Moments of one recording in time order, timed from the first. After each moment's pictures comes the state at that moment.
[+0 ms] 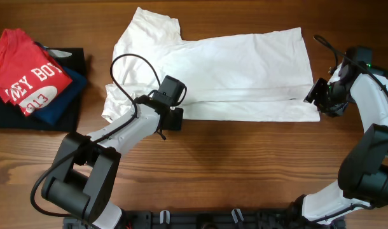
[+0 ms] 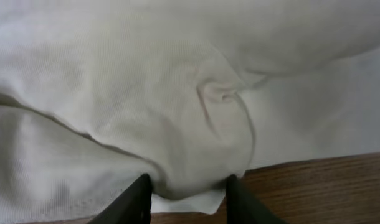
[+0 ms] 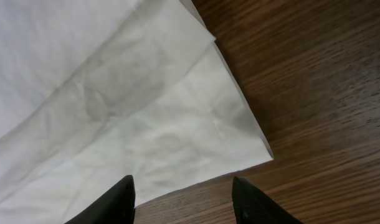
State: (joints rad) left arm -0.49 1.74 0.95 -0.51 -0.07 -0.31; right arm -0.31 1.78 1.26 -0.93 -0.12 0.26
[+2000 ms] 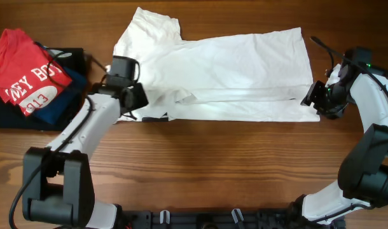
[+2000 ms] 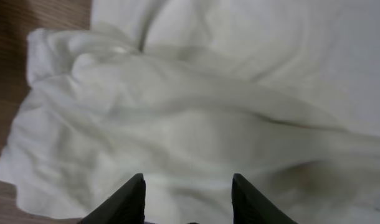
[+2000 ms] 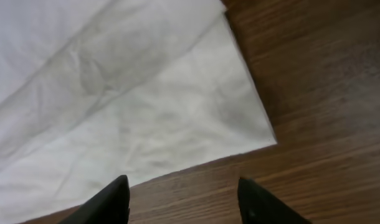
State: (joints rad) left arm -0.15 1.65 1.01 -0.57 -0.07 -0.48; right arm -0.31 1.78 1.25 -0.98 -0.13 0.21
